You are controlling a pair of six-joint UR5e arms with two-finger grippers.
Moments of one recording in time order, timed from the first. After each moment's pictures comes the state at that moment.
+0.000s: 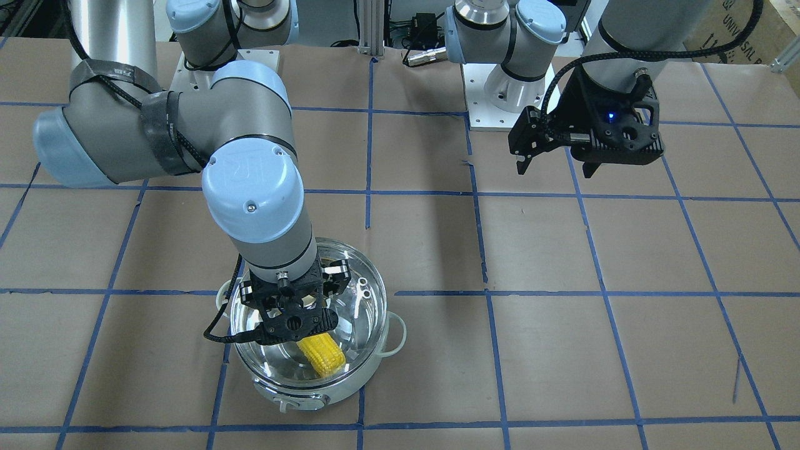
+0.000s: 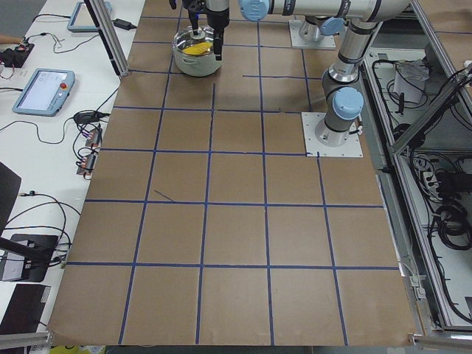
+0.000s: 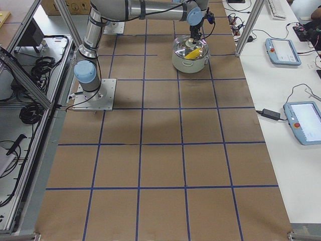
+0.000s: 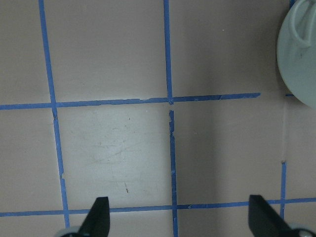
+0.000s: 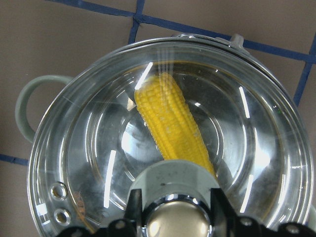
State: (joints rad) left arm -1.54 -1.61 -1.51 -1.60 1.56 0.06; right arm 1.80 -1.05 1.23 -1.73 -1.55 -0.01
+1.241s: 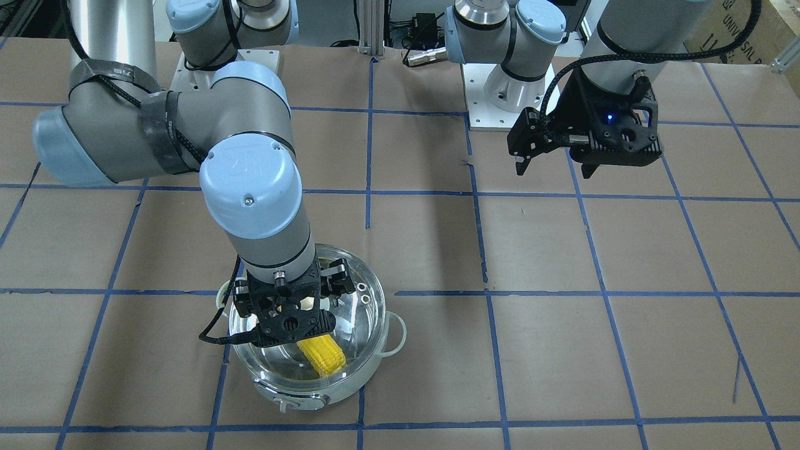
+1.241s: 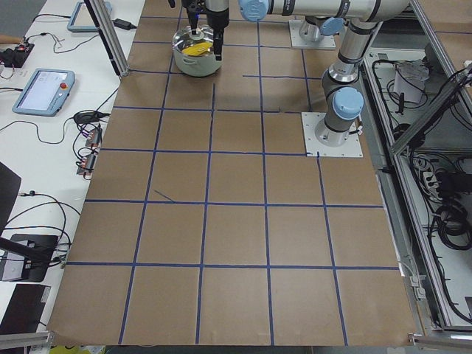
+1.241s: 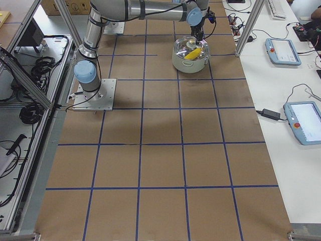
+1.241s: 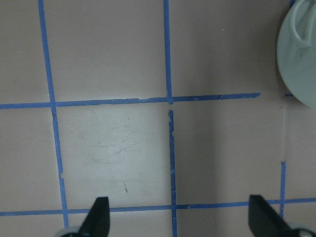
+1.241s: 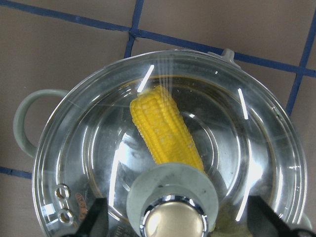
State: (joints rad) left arm -1.54 -1.61 -1.51 -1.60 1.56 0.06; right arm 1.80 -1.06 1.24 -1.78 -1.56 0.00
